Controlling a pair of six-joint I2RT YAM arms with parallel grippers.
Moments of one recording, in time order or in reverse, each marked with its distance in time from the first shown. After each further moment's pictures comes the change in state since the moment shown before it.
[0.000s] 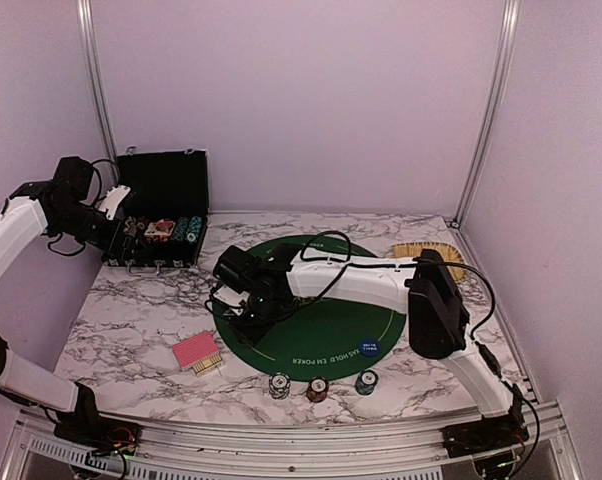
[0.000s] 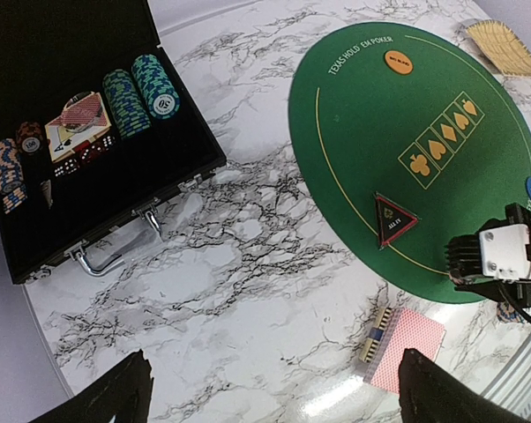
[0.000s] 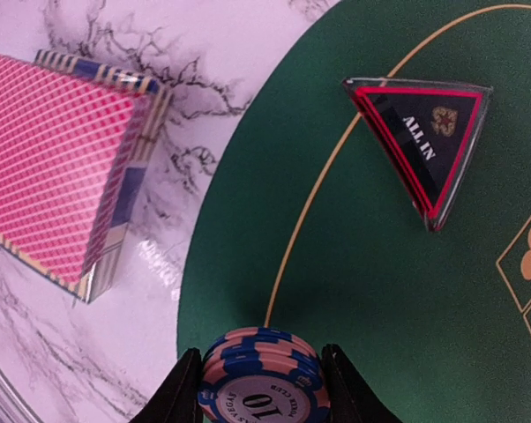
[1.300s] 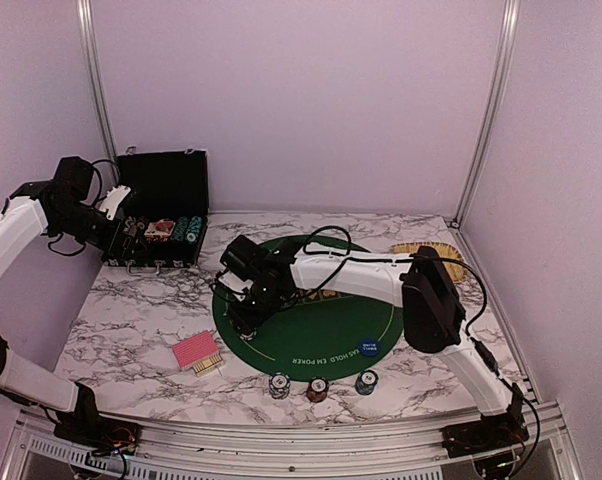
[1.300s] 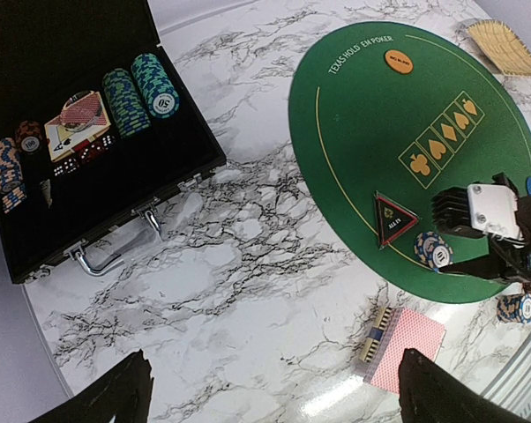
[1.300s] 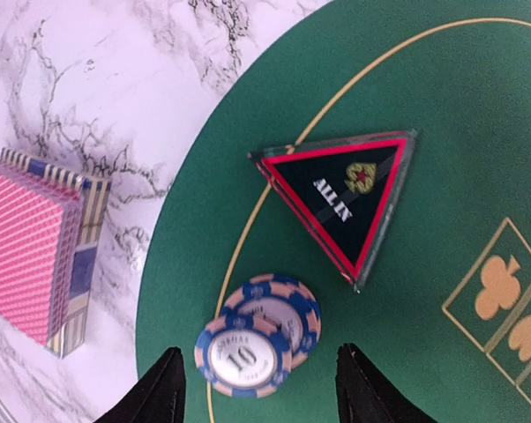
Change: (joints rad) left arm 0.000 0.002 0.000 0.000 0.000 0.000; right arm -0.064 0.061 0.047 0.095 -0.018 0.052
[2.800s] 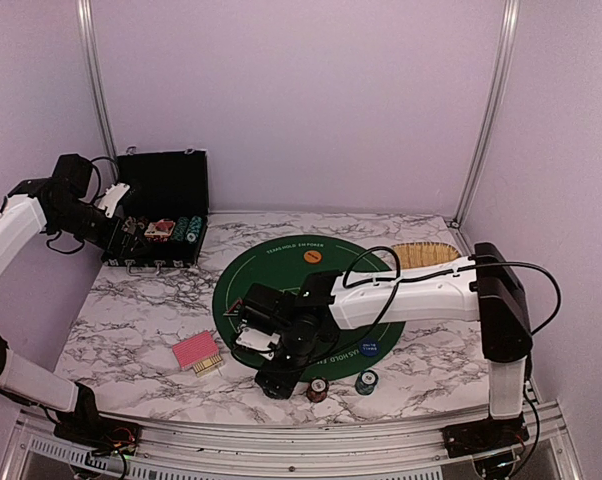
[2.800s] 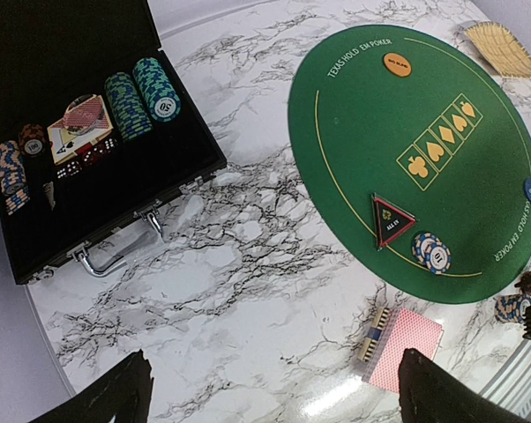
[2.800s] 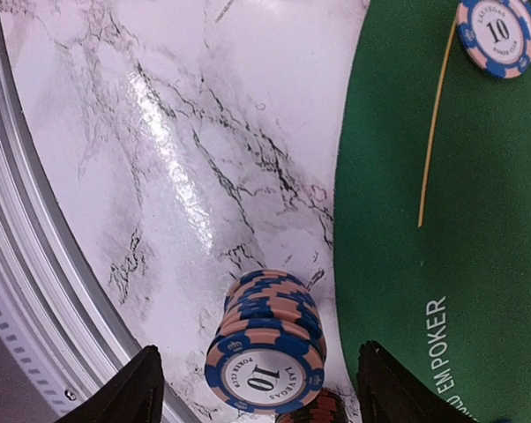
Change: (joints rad) left arm 0.000 0.000 0.022 -0.018 0.000 0.000; right arm 0.195 -0.425 -0.598 -0.011 -0.045 -0.056
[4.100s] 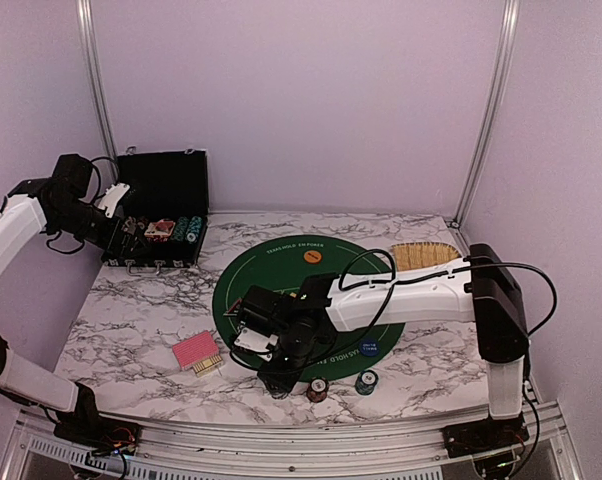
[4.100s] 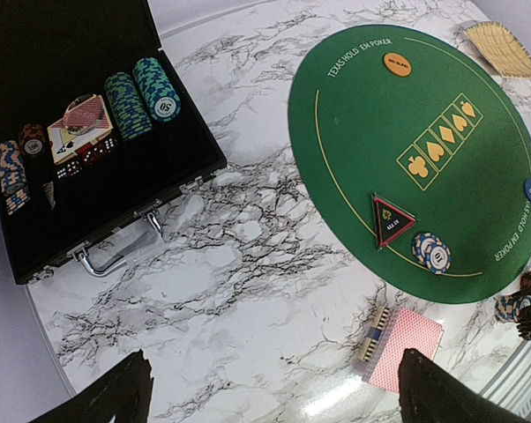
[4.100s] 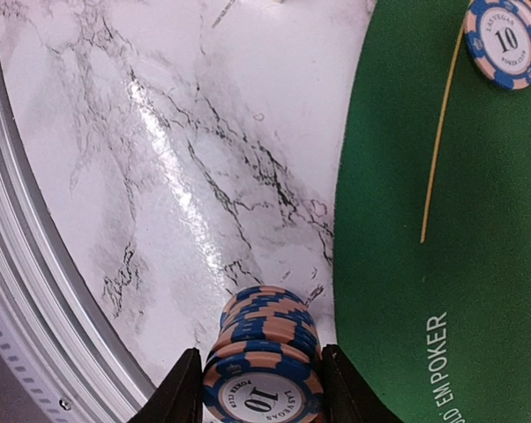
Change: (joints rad) left arm 0.000 0.000 0.000 0.000 0.000 0.000; right arm 0.000 0.020 0.002 0.024 0.008 -0.009
